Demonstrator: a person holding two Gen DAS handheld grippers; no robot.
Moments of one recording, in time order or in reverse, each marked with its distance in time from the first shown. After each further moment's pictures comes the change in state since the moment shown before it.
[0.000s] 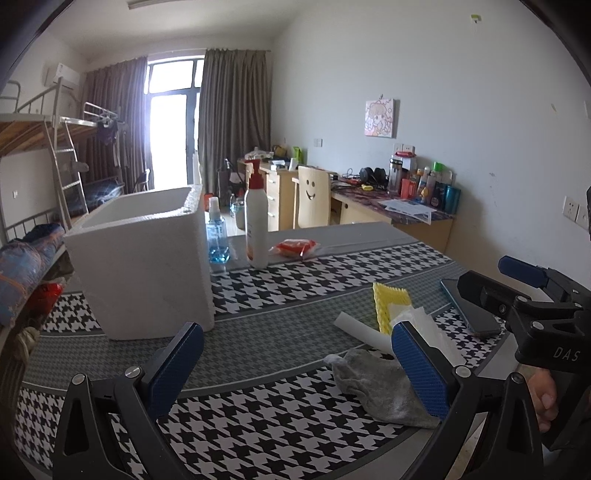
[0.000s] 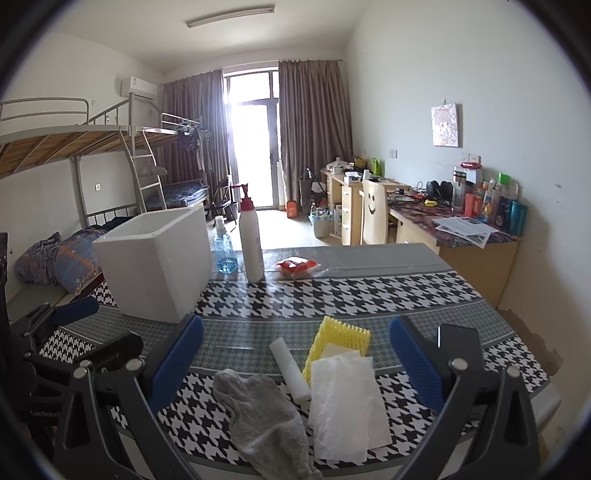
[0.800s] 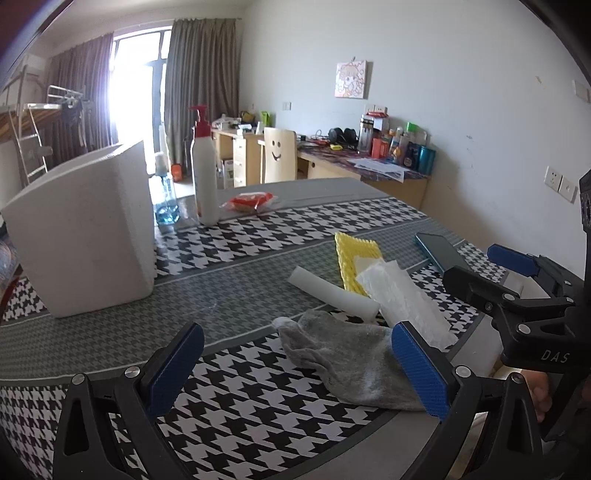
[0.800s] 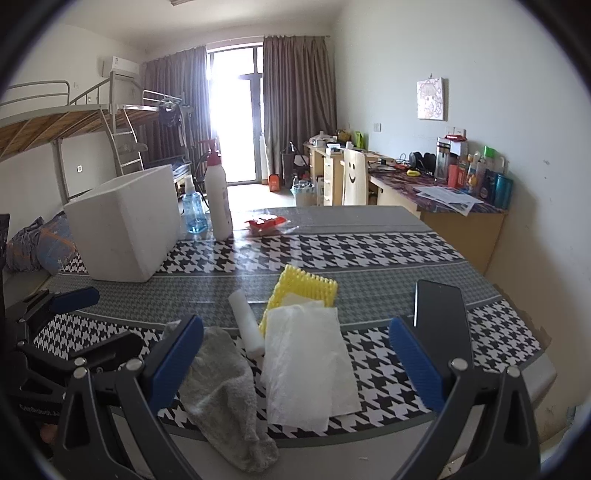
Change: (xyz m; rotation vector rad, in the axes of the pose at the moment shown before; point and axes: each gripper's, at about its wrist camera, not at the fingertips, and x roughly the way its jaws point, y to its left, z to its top) left arm 0.044 -0.030 -0.024 0.037 0.149 -0.116; right arm 0.013 -0.031 -0.036 0.008 0.106 -0.066
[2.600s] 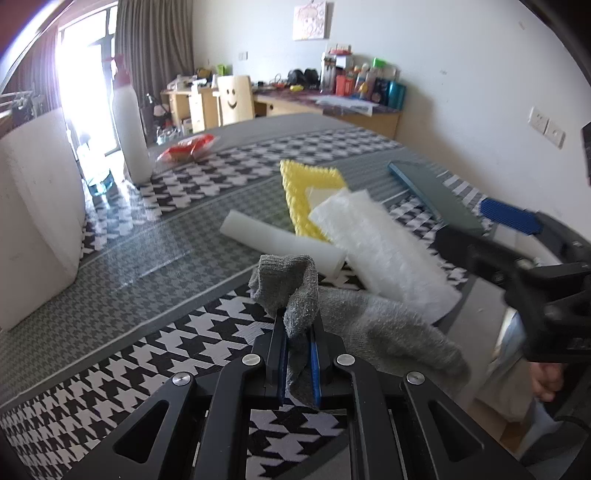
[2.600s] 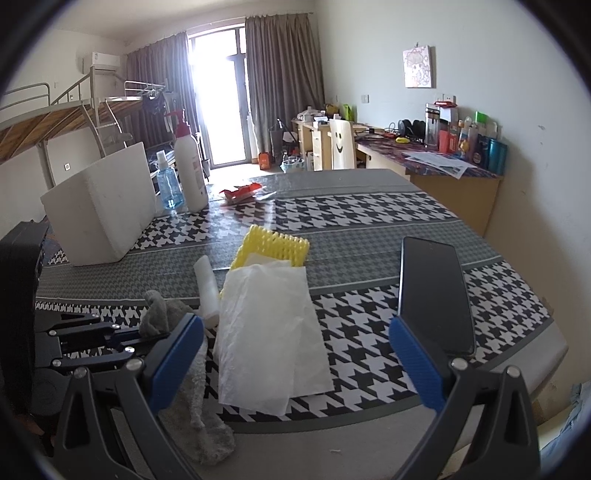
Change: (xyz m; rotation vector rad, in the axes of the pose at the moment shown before) left arm 0.064 -0.033 -0.011 0.113 0.208 -0.103; right arm 0.022 -0.028 -0.023 0.057 0.089 -0.008
